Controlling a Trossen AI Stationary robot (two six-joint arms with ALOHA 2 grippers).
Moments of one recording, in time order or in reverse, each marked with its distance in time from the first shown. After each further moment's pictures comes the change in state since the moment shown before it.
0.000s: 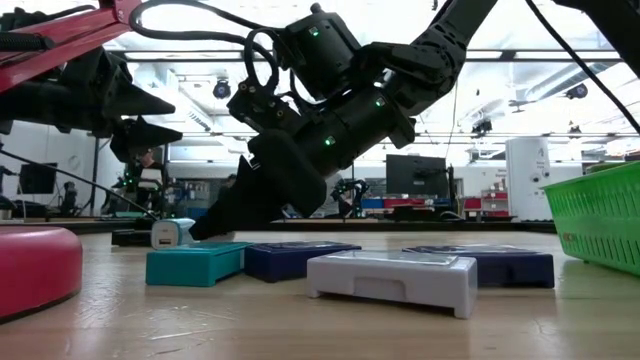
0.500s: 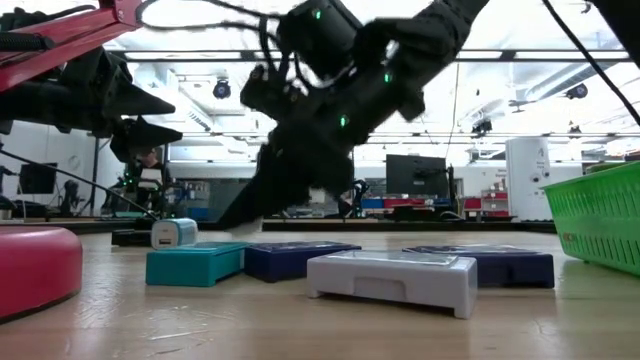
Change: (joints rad) left arm 0.000 0.000 0.000 0.000 0.000 0.000; right arm 0.000 -0.099 0.003 -0.195 0.011 -0.040
